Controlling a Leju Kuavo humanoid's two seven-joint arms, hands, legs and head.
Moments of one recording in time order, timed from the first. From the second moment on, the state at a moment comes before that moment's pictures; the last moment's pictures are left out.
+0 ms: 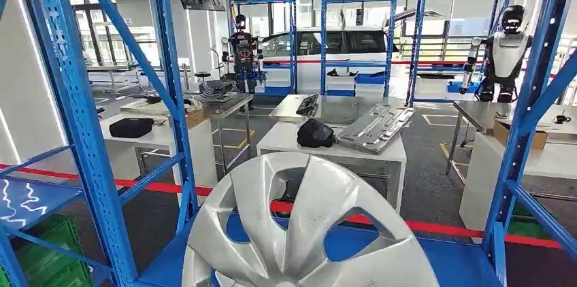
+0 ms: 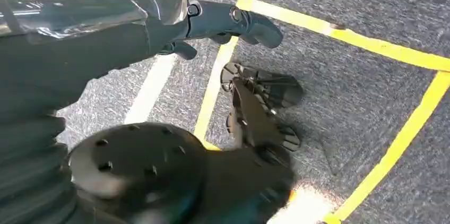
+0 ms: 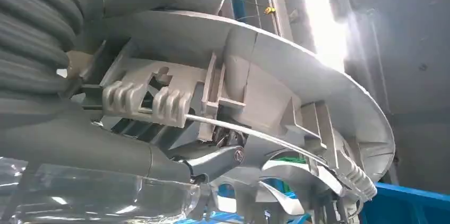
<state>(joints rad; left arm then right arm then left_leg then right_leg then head) -0.01 0.12 -0.95 -0.35 1.22 0.21 -0.20 -0.10 -0.06 0.35 -1.91 -0.93 0.70 -0.08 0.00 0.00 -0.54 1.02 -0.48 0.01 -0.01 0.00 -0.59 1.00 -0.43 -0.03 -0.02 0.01</state>
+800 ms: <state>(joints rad) -0.04 0.11 -0.95 -0.33 1.22 0.21 -0.20 -0.10 -0.06 0.33 -1.91 -0.93 0.71 -0.08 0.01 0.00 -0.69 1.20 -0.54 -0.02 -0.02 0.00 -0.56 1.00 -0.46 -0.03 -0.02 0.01</state>
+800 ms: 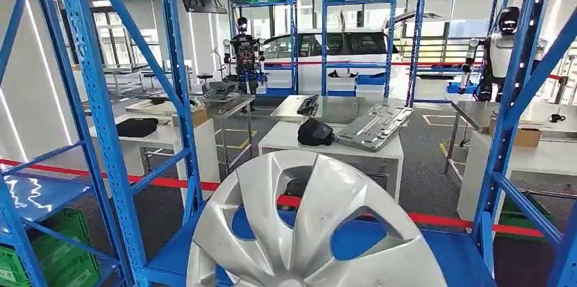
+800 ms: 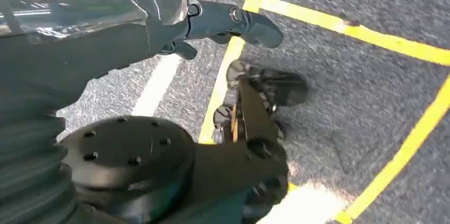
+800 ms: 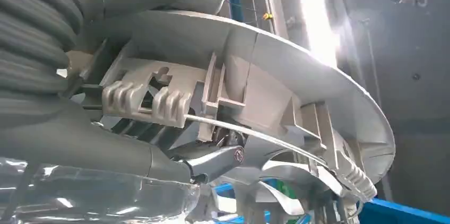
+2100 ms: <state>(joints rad) -0.04 0.10 -0.95 -0.31 1.21 0.20 -0.20 -0.10 -0.05 0.32 -1.90 -0.93 0.72 -0.08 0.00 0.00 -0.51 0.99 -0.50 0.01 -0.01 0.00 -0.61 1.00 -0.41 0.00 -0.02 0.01</state>
